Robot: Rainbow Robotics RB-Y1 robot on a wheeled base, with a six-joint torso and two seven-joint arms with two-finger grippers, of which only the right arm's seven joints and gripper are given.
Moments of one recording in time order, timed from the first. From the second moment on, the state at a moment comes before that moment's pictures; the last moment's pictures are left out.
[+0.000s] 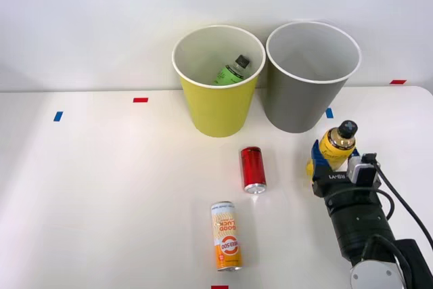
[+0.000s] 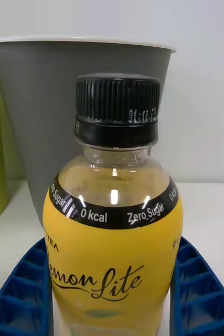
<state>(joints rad) 0.16 -0.53 0.52 -1.76 -1.40 -0.58 2.58</state>
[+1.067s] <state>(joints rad) 0.31 -0.54 0.38 -1.99 -1.30 -0.39 2.51</state>
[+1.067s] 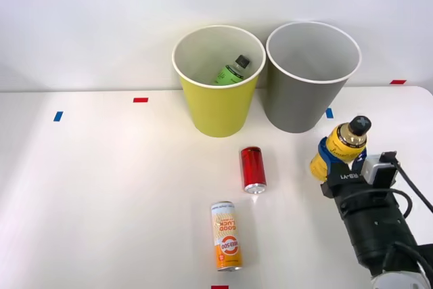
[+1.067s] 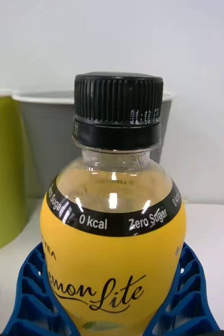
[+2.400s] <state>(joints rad) 0.17 -0.70 0.20 -2.36 -1.61 -0.09 2.41</state>
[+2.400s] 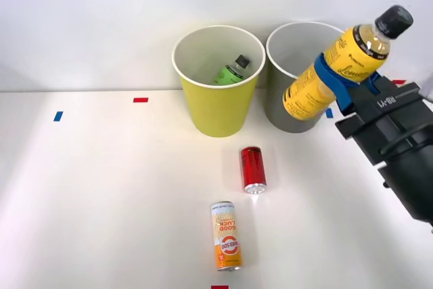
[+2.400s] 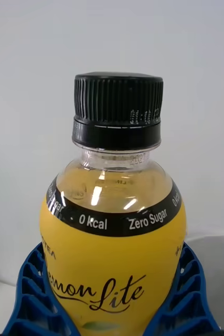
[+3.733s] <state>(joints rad) -0.65 -0.28 0.31 -1.53 -1.39 0.12 2.42</state>
